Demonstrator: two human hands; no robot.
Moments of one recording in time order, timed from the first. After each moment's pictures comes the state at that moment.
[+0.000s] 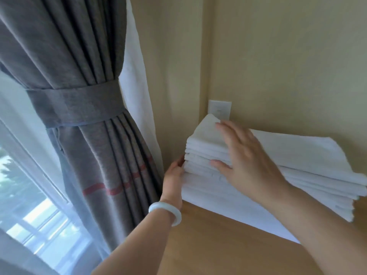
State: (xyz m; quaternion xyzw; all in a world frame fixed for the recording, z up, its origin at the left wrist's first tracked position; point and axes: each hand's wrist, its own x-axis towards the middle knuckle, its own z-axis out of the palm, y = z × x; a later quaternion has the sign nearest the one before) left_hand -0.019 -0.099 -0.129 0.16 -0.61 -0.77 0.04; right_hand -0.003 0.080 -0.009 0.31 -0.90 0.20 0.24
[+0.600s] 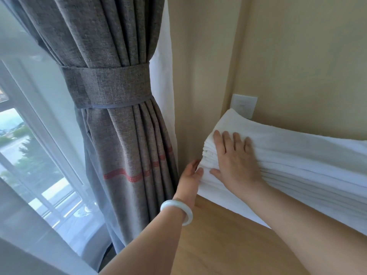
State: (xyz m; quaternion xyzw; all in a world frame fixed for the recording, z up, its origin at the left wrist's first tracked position) left_hand -0.016 -0.109 -0.162 0.16 -0.64 -0.75 0.03; right_hand -0.052 0.017 -0.087 0.24 -0.94 -0.12 0.19
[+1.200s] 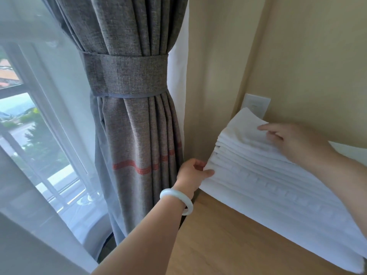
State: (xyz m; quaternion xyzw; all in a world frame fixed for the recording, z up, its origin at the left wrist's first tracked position) left_hand -0.014 -0.127 -0.137 0.23 -0.72 -0.65 0.01; right_hand -0.084 0.088 -0.008 0.21 -0.96 0.16 0.09
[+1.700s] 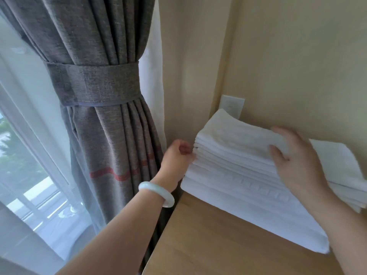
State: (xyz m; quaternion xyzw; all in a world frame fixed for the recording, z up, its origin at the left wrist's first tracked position) left_hand -0.018 -0.120 -0.087 0.15 -0.74 -0.64 0.10; right_hand -0.032 0.131 -0.034 0.14 -0.91 0.31 0.25
